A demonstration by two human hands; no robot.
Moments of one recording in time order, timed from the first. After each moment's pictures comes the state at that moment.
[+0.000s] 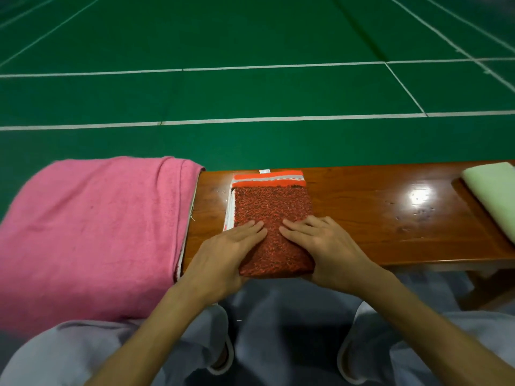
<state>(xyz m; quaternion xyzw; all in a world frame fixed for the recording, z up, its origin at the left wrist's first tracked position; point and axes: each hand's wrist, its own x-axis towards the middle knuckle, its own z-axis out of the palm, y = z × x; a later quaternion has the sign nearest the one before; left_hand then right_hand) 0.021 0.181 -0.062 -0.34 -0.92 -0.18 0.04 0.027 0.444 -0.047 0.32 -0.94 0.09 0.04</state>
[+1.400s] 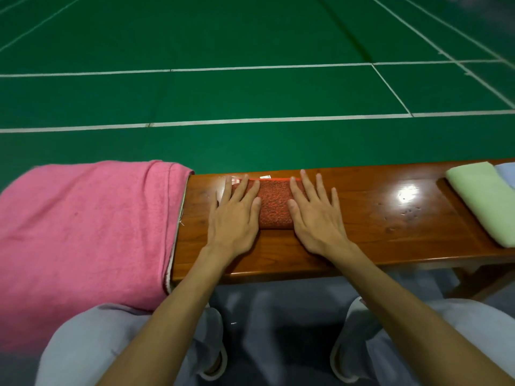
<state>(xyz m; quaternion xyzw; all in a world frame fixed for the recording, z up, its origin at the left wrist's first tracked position) -0.048 0.237 -0.065 -0.12 -0.98 -0.16 0.03 -0.033 0.439 -0.071 0.04 -0.99 0.12 0.03</state>
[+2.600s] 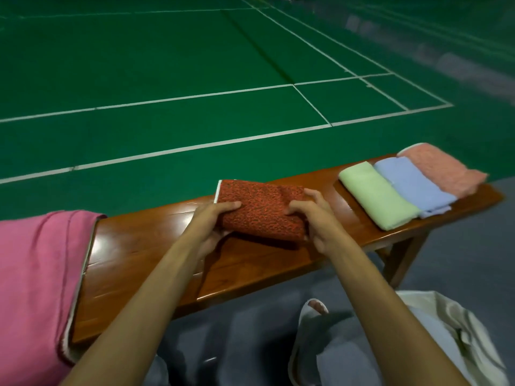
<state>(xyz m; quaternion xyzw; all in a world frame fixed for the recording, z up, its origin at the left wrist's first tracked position) -0.071 0.379 -0.017 0.13 -0.57 -0.77 -0.27 0.009 0.578 0.000 -0.29 -0.62 0.73 0.00</state>
